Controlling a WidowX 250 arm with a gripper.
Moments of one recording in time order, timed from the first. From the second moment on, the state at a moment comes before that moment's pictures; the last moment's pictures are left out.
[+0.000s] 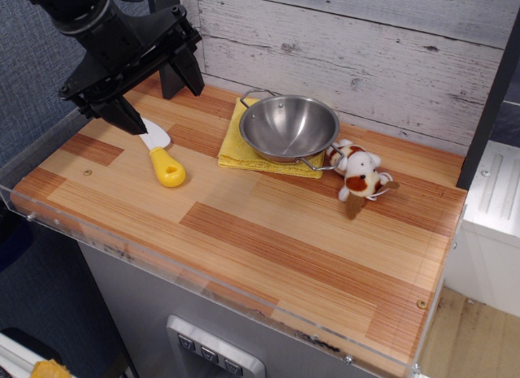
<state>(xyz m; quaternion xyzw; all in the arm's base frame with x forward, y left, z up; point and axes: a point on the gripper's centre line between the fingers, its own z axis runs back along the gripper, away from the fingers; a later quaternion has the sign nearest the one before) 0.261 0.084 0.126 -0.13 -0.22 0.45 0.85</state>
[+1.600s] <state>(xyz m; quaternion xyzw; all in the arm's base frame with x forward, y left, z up) 0.316 -0.027 0.077 -0.15 -0.20 0.40 0.88</state>
